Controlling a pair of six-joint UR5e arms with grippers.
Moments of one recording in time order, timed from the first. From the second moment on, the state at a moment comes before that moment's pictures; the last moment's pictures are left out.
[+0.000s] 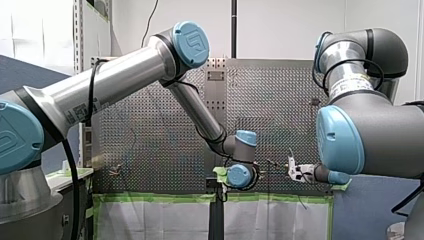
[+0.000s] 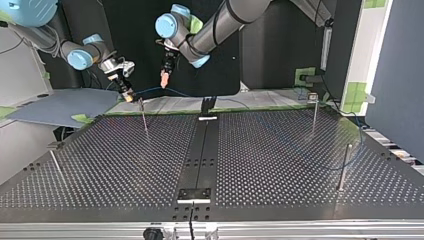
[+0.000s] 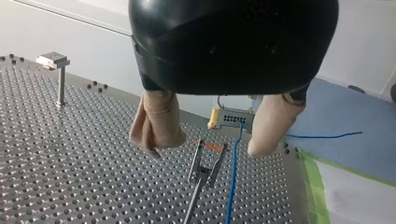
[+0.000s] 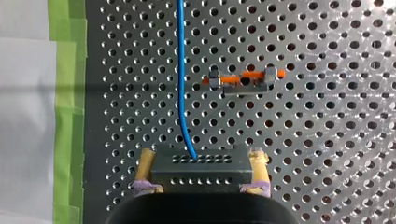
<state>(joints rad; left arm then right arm) -0.90 -2.58 -1.39 -2.49 -2.05 -1.91 1.58 -0.62 1.65 -0.80 0.84 1.48</state>
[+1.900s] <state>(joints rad) -0.79 -2.67 -1.24 -2.45 -1.93 -1.92 1.55 -0.62 1.60 -0.78 0.96 1.51</state>
